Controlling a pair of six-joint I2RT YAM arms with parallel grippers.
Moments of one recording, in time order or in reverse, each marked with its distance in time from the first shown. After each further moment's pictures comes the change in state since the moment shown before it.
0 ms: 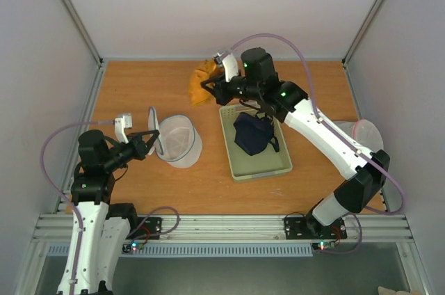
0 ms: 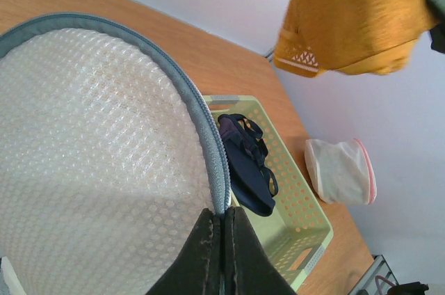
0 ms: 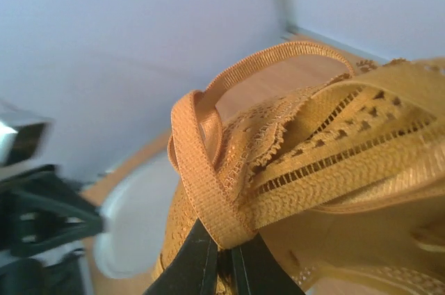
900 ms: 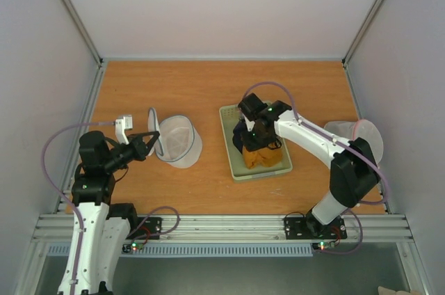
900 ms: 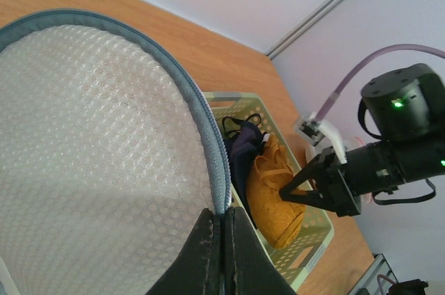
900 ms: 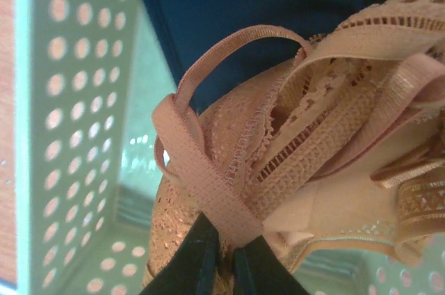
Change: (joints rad) left arm 0.000 -0.009 -0.017 0.002 0.000 -0.002; right arm -0.053 0.032 -0.346 -0.629 0.431 0.069
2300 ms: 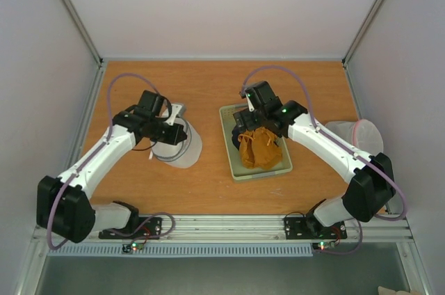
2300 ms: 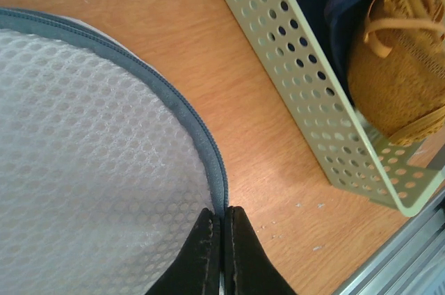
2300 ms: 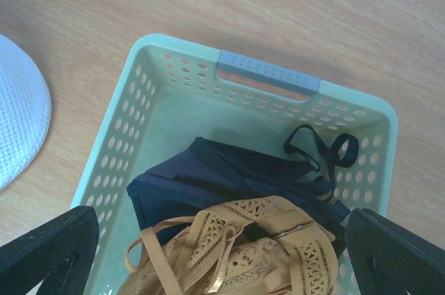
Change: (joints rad) left arm -0.420 0.744 0.434 -0.354 -0.349 0.353; right arm -0.013 -0.124 0.011 0.315 0.214 -0.154
